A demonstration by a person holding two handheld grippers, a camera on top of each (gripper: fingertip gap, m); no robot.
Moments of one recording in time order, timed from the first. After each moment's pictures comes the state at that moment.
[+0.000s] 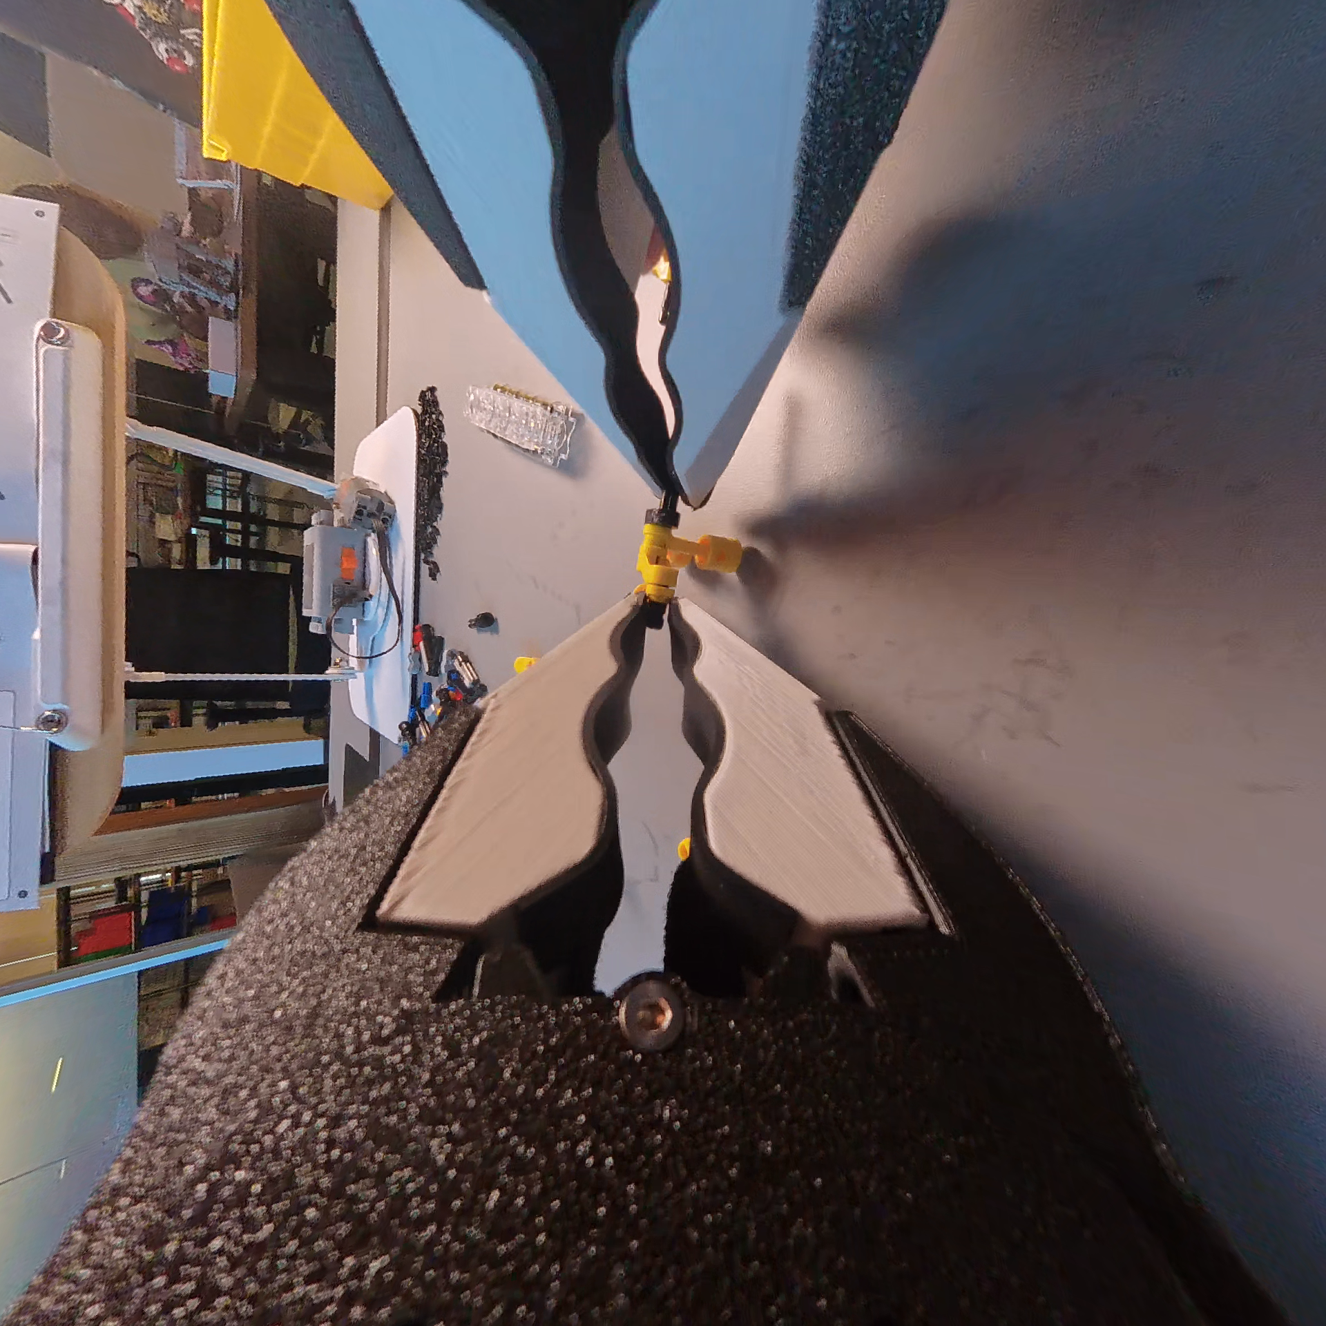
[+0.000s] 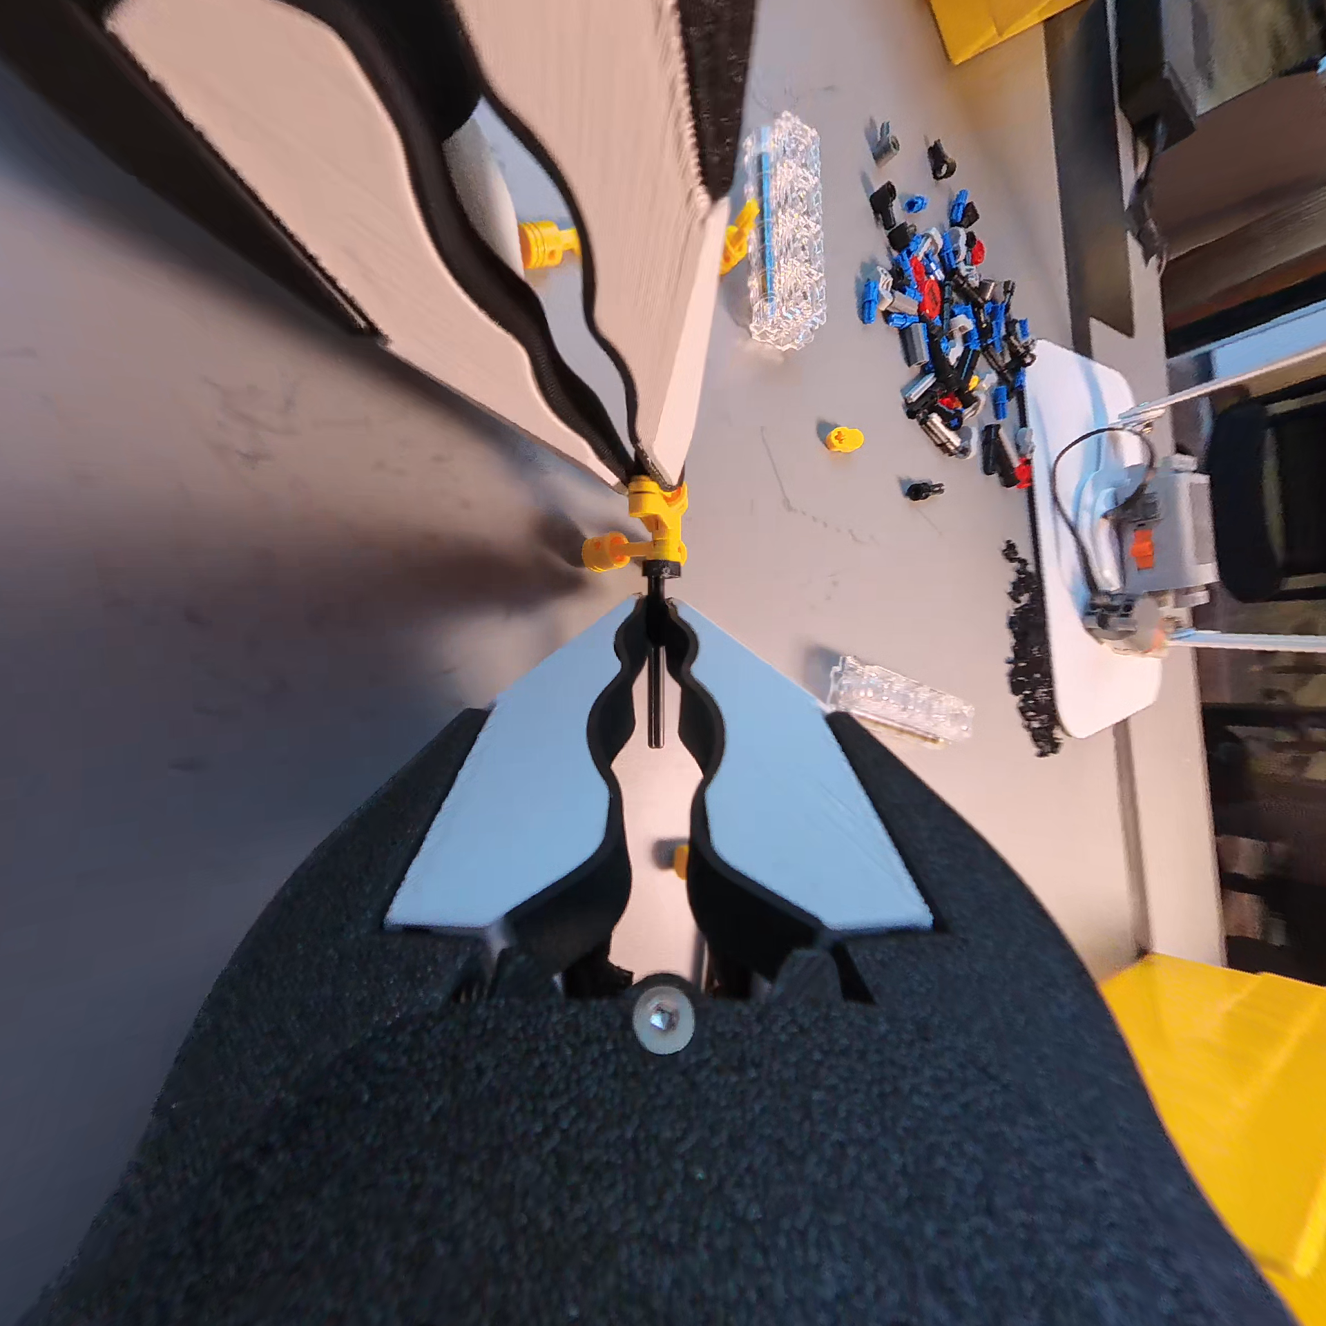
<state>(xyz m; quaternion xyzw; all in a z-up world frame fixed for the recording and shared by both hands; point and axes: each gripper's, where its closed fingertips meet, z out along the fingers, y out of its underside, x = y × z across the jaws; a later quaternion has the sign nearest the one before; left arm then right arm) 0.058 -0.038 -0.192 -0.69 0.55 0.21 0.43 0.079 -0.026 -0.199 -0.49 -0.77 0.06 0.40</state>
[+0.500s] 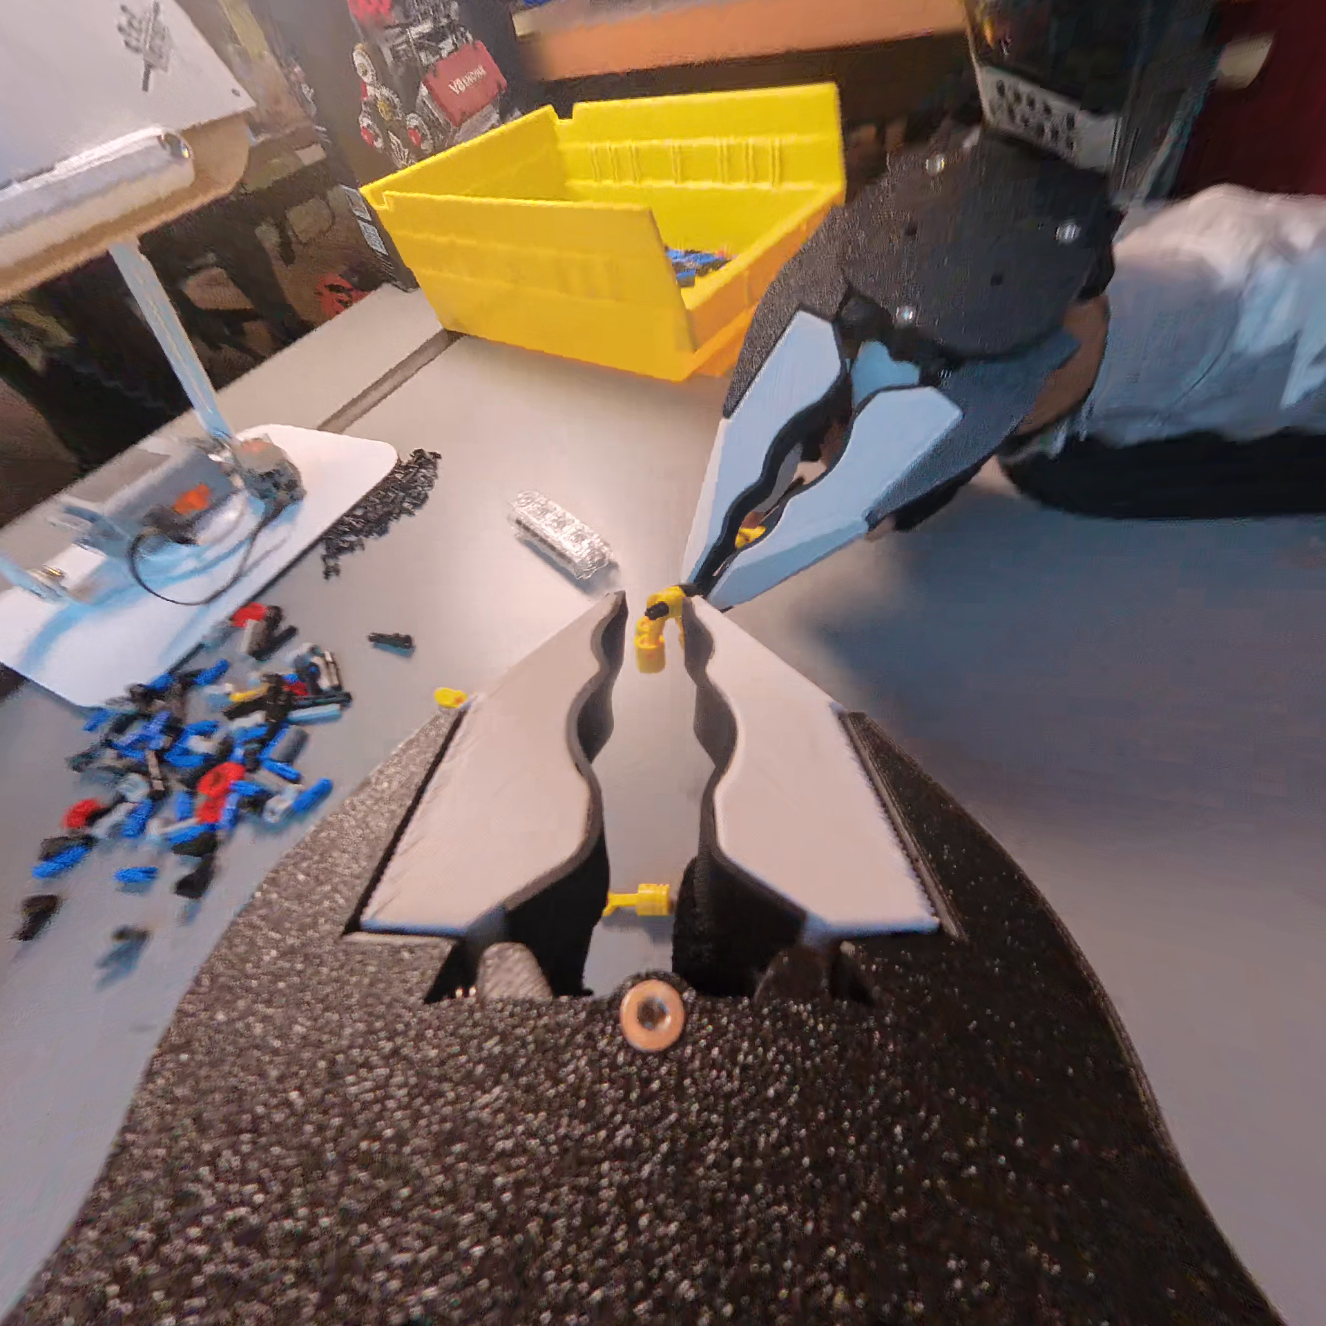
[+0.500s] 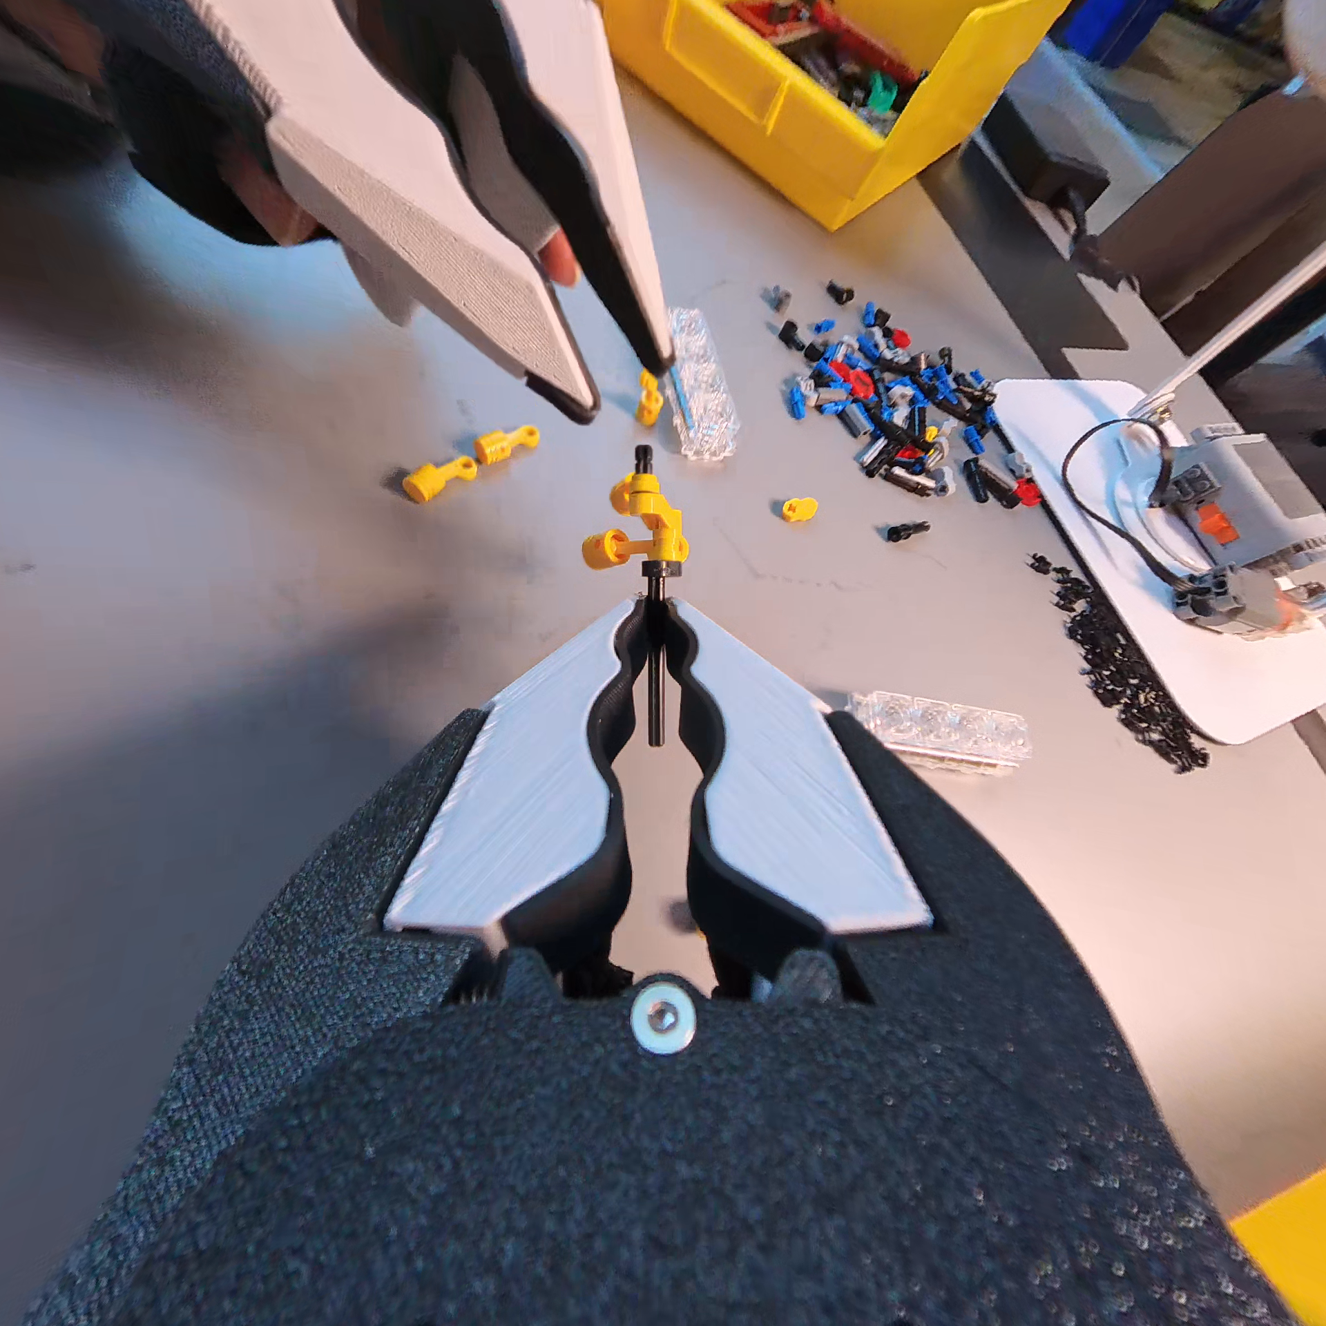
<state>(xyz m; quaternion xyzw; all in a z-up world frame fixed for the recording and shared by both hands) 0.054 -0.044 -0.129 -0.75 0.34 -0.14 0.56 0.069 -0.024 -0.170 -0.54 -0.68 0.26 0.42</state>
